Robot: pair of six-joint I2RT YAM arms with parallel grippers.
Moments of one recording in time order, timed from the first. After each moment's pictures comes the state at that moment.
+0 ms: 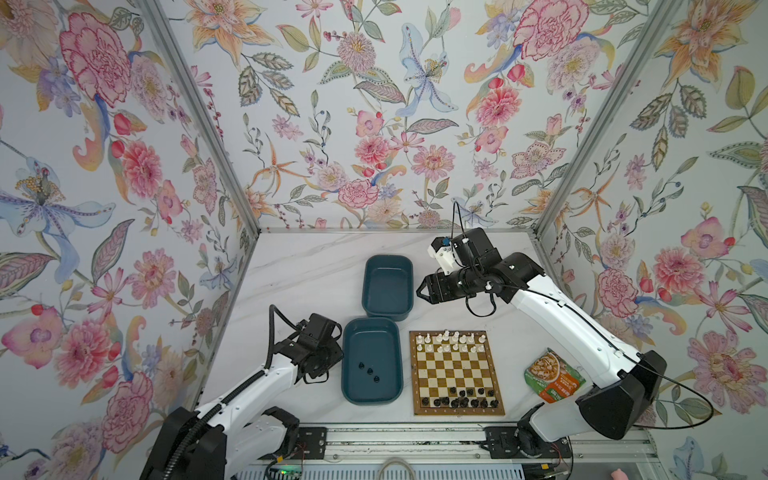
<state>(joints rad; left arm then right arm) -0.47 1.10 0.52 -0.55 0.00 -1.07 0.65 1.47 1.53 -0.97 -0.24 0.30</state>
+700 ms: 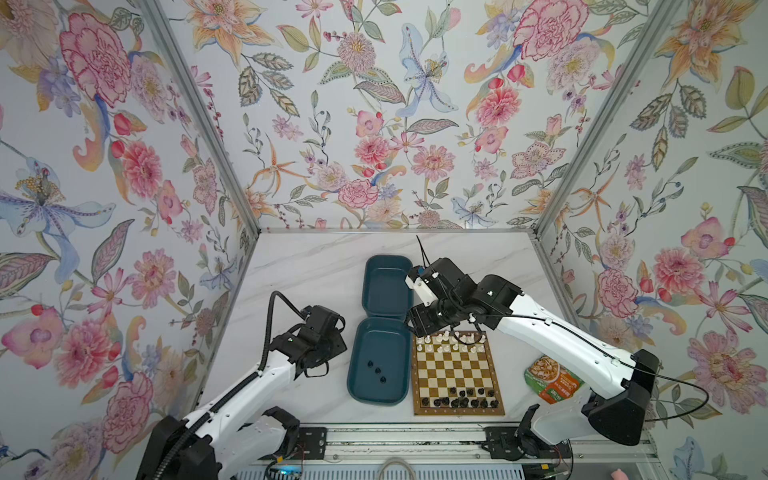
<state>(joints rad) -0.44 1.02 0.66 -0.69 -0.12 -0.89 0.94 1.48 1.47 -1.02 -0.06 0.38</state>
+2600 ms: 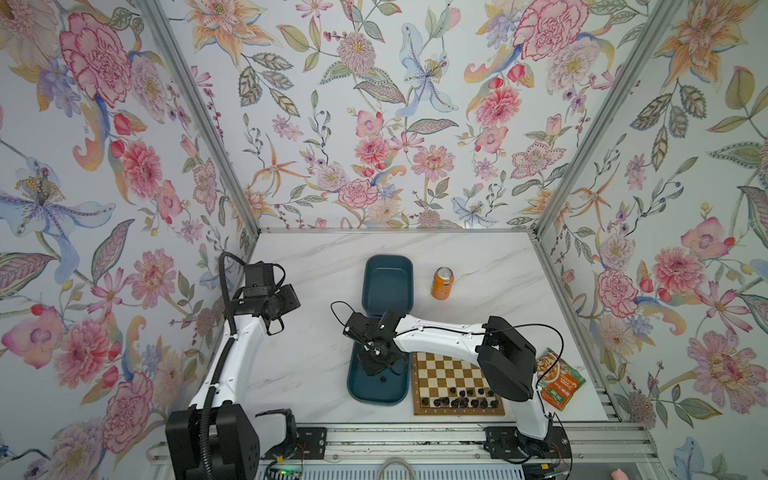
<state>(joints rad) 0.09 1.21 0.95 -0.64 0.03 -0.36 1.16 2.06 1.58 -0.90 -0.02 0.59</state>
